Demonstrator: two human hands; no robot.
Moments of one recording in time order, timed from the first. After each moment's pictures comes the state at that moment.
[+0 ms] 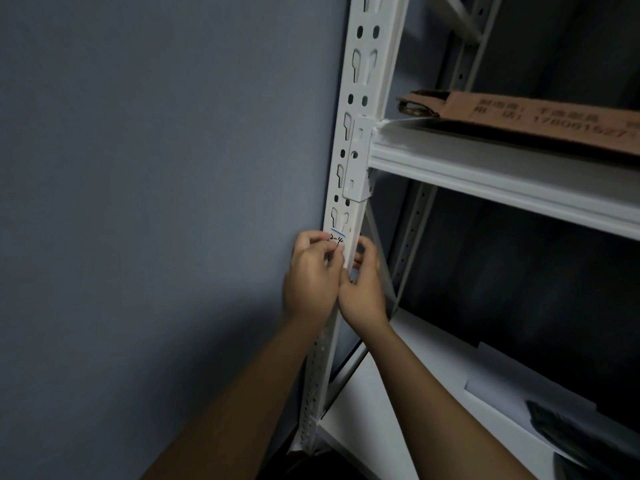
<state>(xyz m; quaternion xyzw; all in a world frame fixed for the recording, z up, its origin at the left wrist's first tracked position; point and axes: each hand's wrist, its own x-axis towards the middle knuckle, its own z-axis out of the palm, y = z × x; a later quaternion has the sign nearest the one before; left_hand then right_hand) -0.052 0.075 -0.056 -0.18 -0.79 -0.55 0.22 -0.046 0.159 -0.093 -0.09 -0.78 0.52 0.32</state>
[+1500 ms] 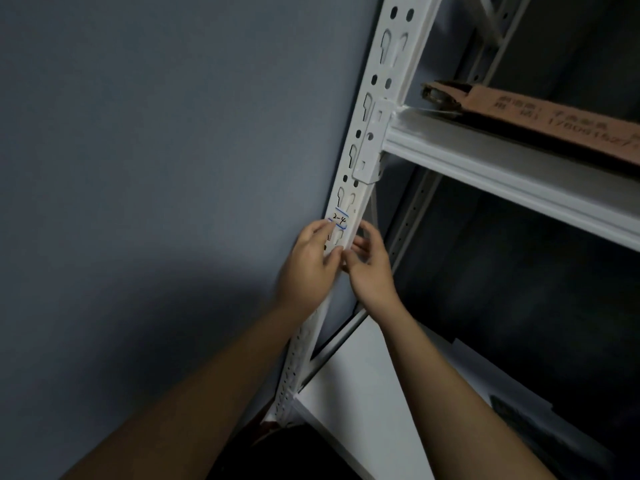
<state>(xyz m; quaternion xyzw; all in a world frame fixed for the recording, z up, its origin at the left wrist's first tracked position) -0.048 0.063 -0.082 -0.26 -0.78 -0.55 0.18 -0.017 0.167 -0.066 -0.03 -0.75 0.61 0.24</state>
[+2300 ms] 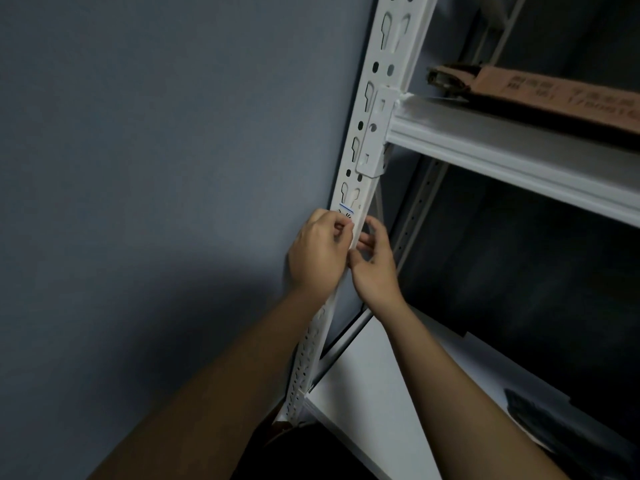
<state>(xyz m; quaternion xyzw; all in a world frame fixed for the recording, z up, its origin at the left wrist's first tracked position) -0.051 0.074 -0.058 -0.20 -0.80 -0.52 0.22 -0.019 0.164 -0.071 -0.03 -0.77 0.58 0.28</state>
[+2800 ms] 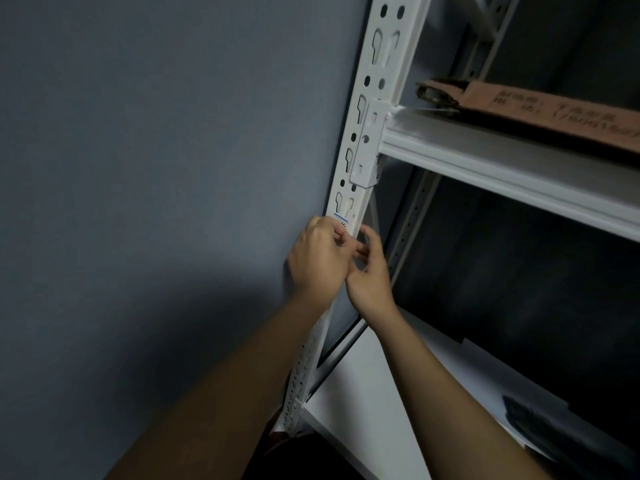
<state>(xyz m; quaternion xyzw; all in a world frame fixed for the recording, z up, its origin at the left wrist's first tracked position) -0.046 0.081 -0.042 -0.14 -0.84 -0.48 0.19 -0.018 0.162 -0.070 -0.04 -0.77 0.58 0.27</state>
